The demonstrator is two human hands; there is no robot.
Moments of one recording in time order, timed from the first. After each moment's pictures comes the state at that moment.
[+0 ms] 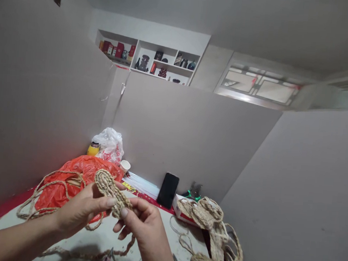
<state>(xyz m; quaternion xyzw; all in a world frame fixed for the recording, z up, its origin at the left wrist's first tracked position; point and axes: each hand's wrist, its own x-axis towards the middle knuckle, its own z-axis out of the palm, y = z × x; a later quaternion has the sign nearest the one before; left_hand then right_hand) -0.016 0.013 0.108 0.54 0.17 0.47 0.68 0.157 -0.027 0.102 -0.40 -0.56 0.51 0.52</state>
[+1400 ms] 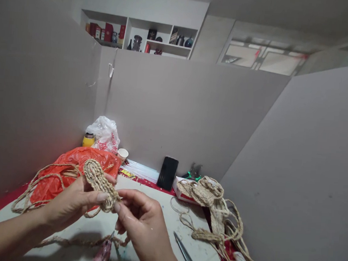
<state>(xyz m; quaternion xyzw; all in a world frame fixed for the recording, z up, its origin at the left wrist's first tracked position) -0.010 0.013 0.098 0.55 0.19 0.43 0.70 0.162 -0.042 0.106 -0.43 -0.58 0.44 0.54</state>
